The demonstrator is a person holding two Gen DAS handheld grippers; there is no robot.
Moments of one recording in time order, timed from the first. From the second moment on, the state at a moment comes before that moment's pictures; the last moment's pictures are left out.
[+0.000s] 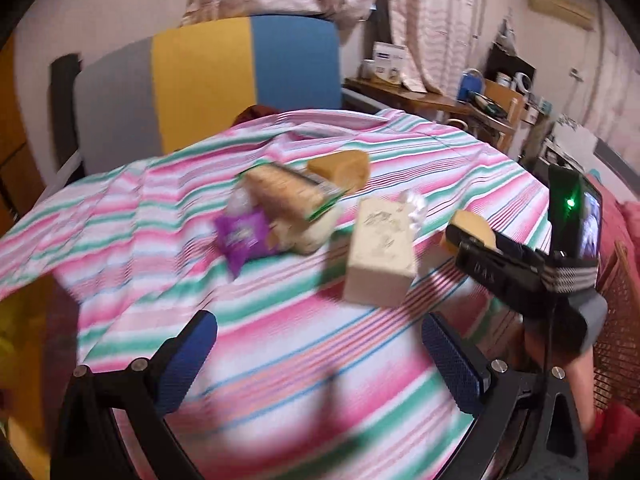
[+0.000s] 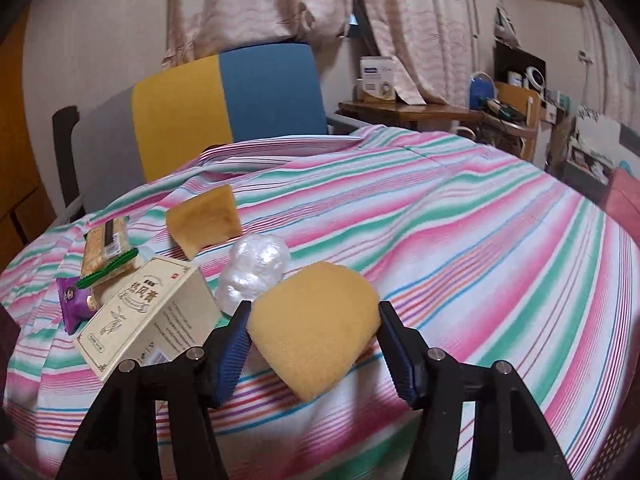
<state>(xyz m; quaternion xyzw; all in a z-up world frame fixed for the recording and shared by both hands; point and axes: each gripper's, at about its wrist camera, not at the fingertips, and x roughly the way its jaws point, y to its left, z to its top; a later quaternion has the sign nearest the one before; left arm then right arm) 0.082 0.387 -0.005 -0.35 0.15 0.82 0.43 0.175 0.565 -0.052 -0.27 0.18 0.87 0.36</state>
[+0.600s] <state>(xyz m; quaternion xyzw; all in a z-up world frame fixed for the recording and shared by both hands) 0.066 0.474 -0.052 -0.34 0.20 0.78 0.48 0.180 0.576 -0.060 -0.27 0.20 0.87 0.37</state>
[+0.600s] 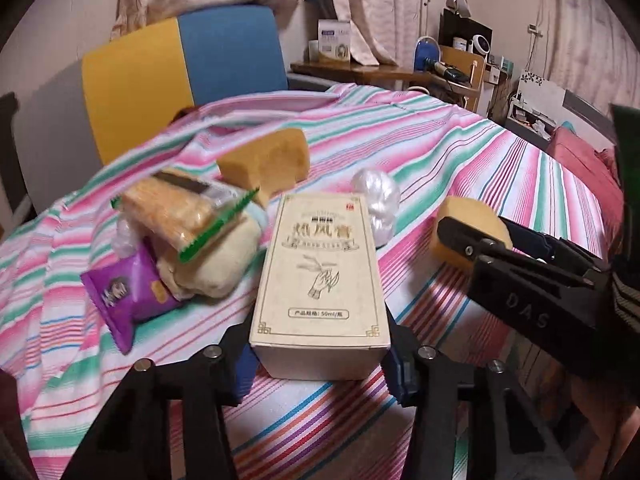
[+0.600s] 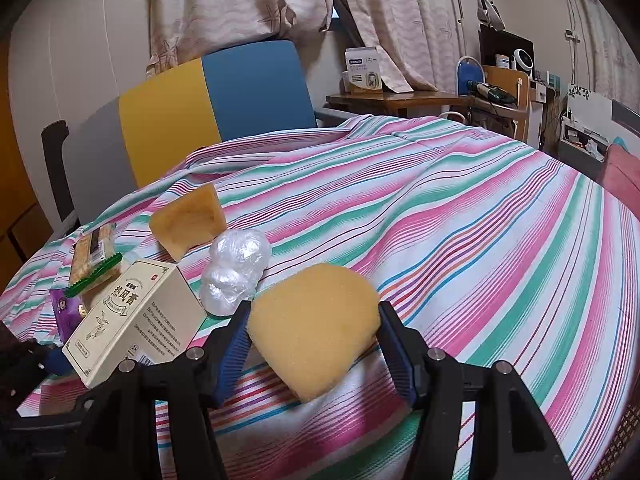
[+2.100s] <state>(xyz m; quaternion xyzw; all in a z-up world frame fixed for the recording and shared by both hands) 0.091 0.234 -0.012 -0.26 0.06 0.89 0.38 0.153 0.473 -0.053 -0.29 0.04 0.91 0.29</state>
